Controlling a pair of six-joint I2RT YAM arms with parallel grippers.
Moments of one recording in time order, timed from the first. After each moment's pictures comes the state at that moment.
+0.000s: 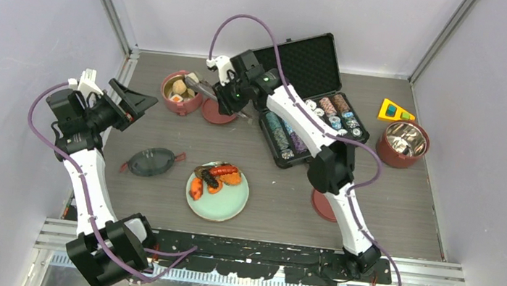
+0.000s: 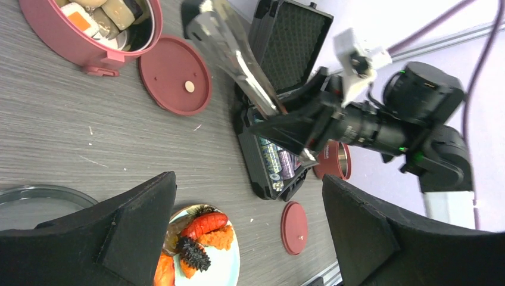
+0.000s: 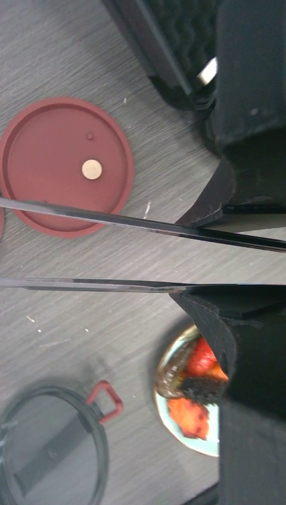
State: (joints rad) left arm 0.58 1.01 0.93 -0.35 0.97 -0.60; right arm 0.75 2.31 2.38 -0.85 -0.27 -0.13
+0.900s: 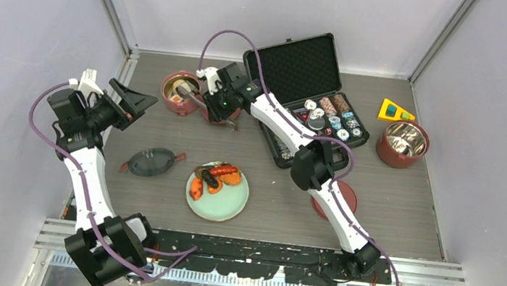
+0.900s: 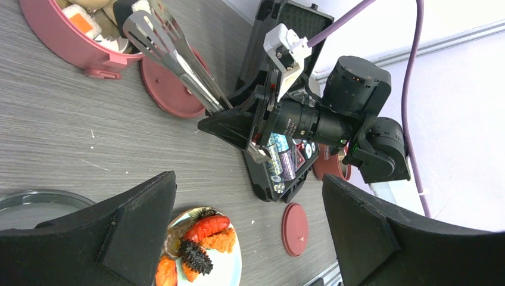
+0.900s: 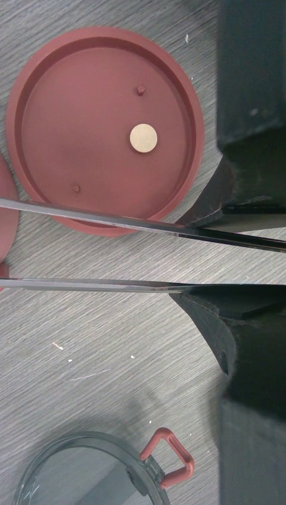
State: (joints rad) left arm 0.58 1.03 0.91 -0.30 0.97 -0.61; right arm 0.78 2.60 2.60 -0.80 -0.27 -0.08
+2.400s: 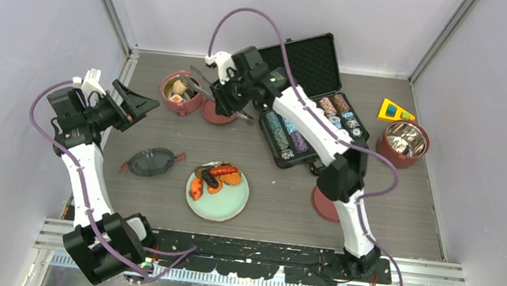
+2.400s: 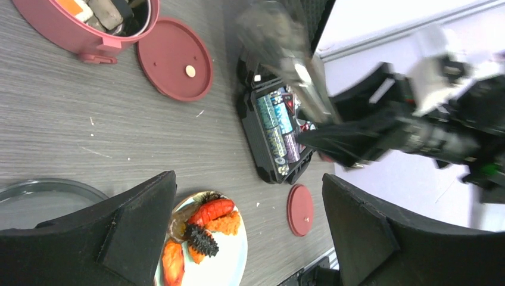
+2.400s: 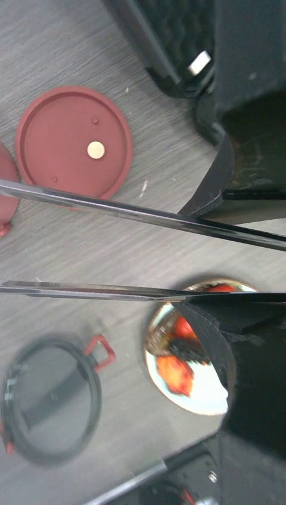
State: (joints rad) left arm 0.58 1.05 0.95 -0.41 1.02 -0.51; right arm 0.79 2.24 2.35 -0.86 -0.28 -0.11
